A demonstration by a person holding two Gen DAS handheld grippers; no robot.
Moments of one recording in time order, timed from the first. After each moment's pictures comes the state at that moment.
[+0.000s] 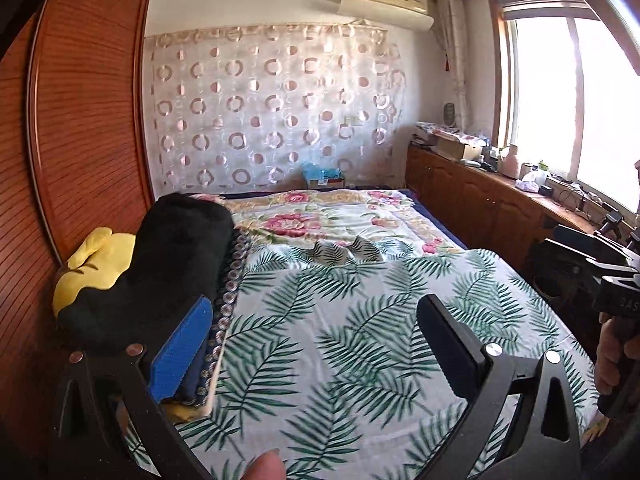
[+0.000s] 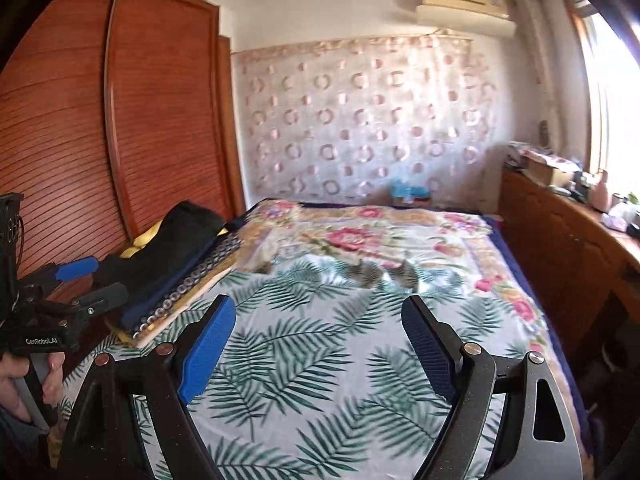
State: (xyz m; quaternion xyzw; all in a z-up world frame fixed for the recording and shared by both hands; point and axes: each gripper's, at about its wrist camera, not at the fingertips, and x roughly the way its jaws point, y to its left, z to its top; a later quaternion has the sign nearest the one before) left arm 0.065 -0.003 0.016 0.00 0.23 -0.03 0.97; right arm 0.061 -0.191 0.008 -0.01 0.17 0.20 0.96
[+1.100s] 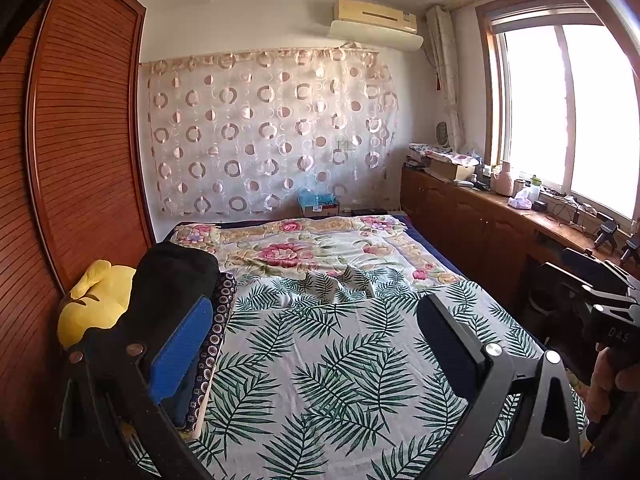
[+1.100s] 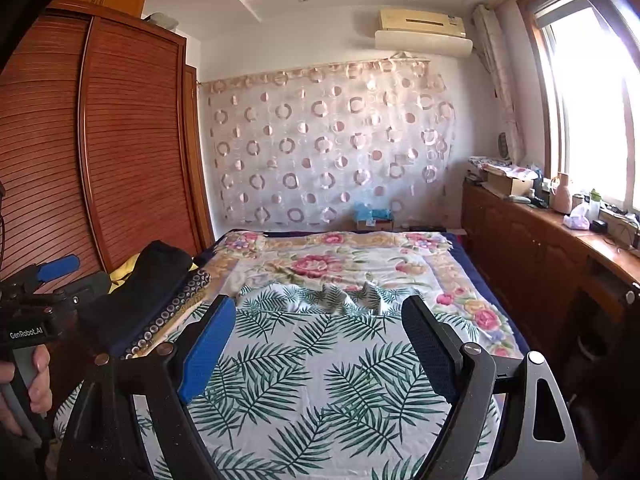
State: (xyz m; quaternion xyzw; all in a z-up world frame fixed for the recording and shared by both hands) left arm 0.058 -0.036 0.063 0.01 0.19 -0.03 0.98; right arm 0.016 -0.187 0.003 0.02 0.14 0.15 0.98
